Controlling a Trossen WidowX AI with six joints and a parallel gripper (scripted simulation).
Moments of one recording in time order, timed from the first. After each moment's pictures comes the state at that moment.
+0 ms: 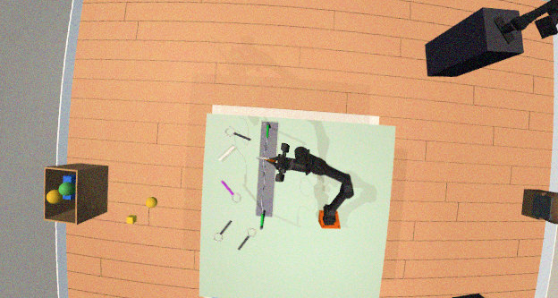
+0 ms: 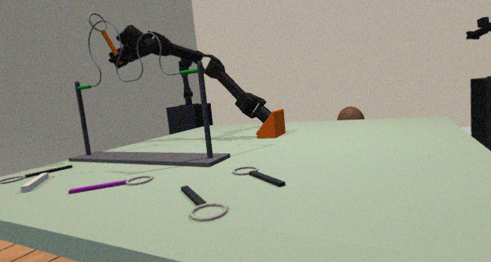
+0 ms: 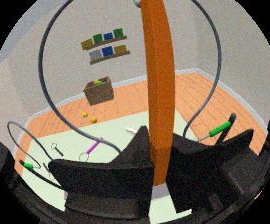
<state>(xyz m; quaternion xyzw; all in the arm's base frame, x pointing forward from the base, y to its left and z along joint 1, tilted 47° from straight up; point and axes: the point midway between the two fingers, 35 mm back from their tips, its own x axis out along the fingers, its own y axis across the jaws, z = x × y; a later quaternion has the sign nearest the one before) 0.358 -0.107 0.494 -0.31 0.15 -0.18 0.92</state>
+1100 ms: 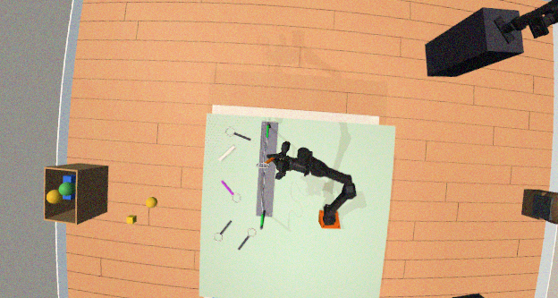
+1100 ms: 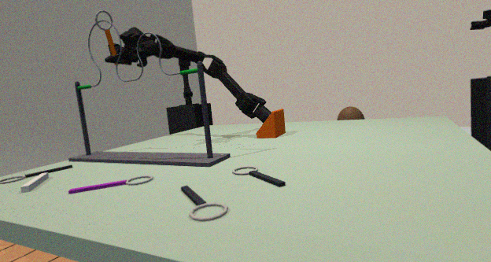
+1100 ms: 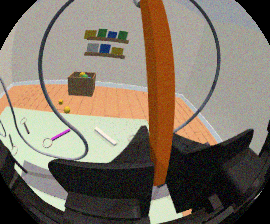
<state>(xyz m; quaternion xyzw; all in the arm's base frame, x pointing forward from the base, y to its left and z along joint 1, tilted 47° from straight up) 0.356 -0.118 0.506 -0.50 0.13 -0.20 0.83</state>
